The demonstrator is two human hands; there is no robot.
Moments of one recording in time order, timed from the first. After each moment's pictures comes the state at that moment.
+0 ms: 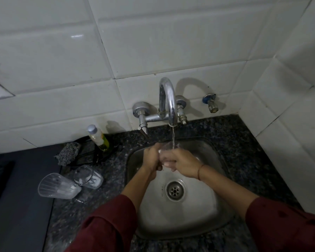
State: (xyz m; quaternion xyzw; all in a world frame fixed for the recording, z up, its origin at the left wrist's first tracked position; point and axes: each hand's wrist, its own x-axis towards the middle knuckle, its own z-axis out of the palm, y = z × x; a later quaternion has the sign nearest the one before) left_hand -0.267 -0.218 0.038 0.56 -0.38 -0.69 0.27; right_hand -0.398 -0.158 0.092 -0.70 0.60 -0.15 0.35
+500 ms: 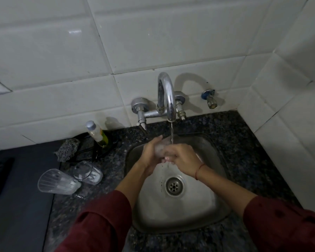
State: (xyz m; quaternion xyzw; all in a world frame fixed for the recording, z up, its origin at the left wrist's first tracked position) left_hand -0.260 -0.219 0.047 0.45 -0.36 -0.77 0.26; right_hand -0.396 -0.150 0.088 -0.62 0.65 -0.24 0.35
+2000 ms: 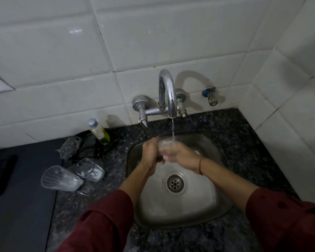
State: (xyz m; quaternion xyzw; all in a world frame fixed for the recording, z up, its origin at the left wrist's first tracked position) left_hand -0.260 -0.210 0.037 0.50 -0.36 -0.72 0.33; right_hand -0.397 -0.154 0.077 -0.68 0.56 -0.25 0.40
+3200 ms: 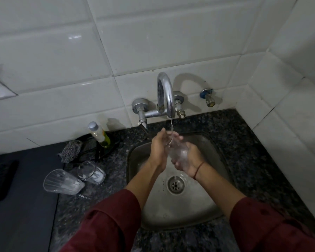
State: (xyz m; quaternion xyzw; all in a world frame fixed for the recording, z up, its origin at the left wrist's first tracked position) left_hand -0.289 -0.195 0.081 0.39 -0.34 -0.77 0.37; right_hand -0.392 -0.152 0.064 0.00 0.57 -0.49 0.66
